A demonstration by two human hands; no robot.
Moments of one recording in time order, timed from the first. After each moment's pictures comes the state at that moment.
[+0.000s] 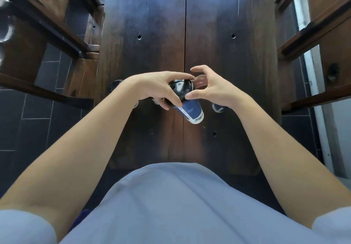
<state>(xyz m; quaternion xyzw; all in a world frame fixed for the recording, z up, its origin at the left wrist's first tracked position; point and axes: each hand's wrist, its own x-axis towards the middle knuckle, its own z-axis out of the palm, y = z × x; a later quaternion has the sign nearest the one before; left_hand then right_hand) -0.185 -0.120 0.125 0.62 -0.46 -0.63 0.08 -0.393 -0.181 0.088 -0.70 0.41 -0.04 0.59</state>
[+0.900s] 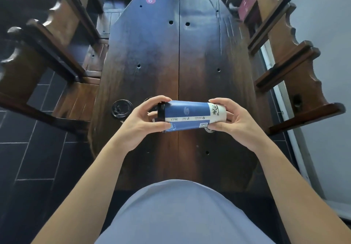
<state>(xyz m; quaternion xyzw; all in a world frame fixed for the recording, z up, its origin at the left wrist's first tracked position) -0.171 0.001 0.129 0.49 -0.38 -0.60 0.50 -0.454 -0.103 0.146 -0.67 0.41 -0.19 0.59</state>
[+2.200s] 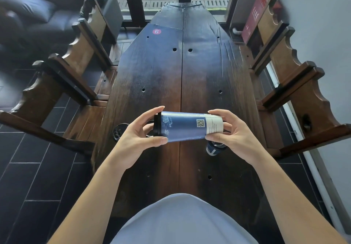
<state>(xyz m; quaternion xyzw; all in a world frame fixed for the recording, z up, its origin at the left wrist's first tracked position) -0.179 -0.019 0.150 0.53 -0.40 -0.54 0.52 -0.463 -0.144 0.146 -0.69 0.38 -0.23 0.57</state>
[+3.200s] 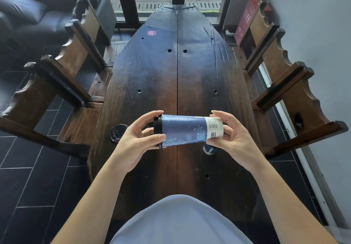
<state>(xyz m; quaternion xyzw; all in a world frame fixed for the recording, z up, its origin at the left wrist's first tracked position) -0.185 -0.014 0.149 0.51 -0.34 -0.57 0.54 -0.470 -0.121 0.139 -0.65 0.37 -0.29 0.60</state>
